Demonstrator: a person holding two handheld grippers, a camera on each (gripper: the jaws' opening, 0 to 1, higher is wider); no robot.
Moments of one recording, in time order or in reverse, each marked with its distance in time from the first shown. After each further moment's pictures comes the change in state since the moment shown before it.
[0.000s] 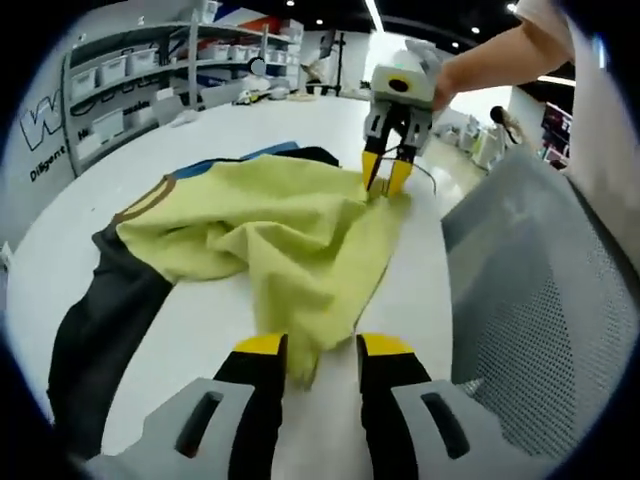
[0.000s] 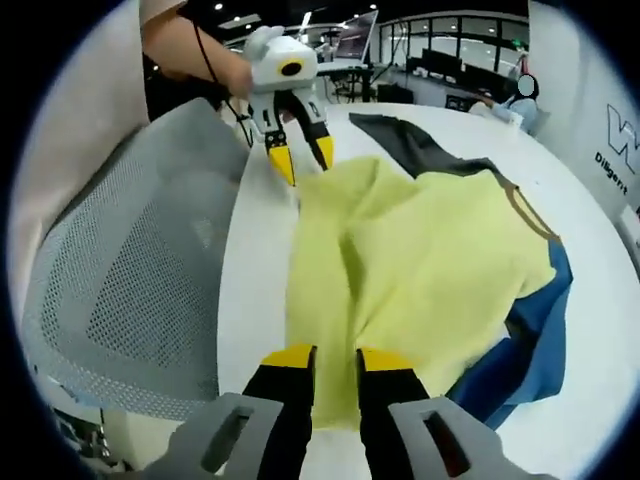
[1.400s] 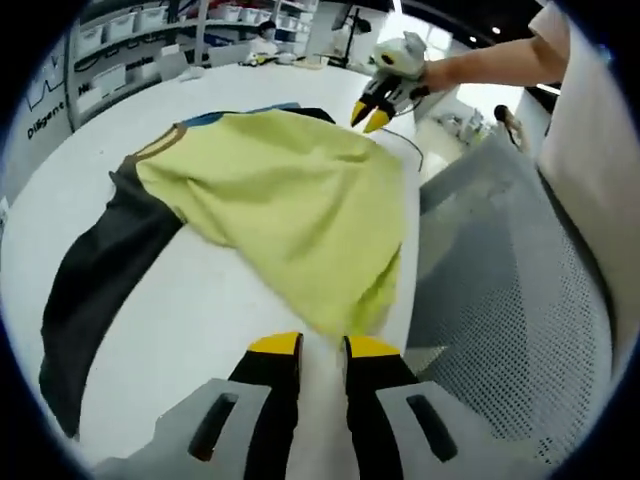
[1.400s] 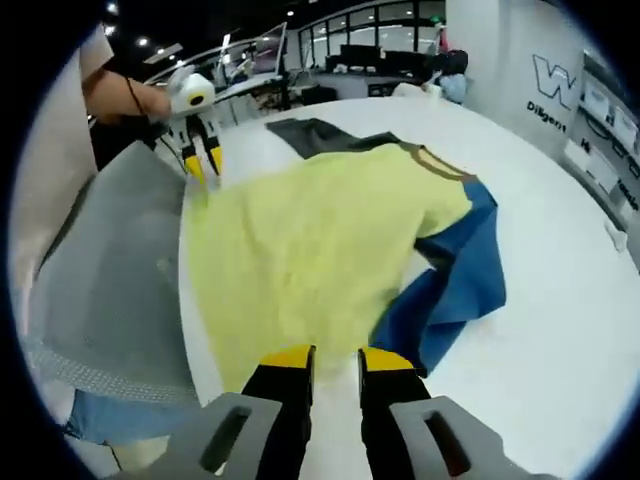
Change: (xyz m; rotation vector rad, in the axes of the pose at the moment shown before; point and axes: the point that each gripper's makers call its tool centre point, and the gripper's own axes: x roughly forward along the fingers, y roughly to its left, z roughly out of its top) left arm -0.067 0.007 -0.040 -0.163 0.106 -0.059; right arm -0.048 -0.074 -0.035 0.298 -0.037 -0.274
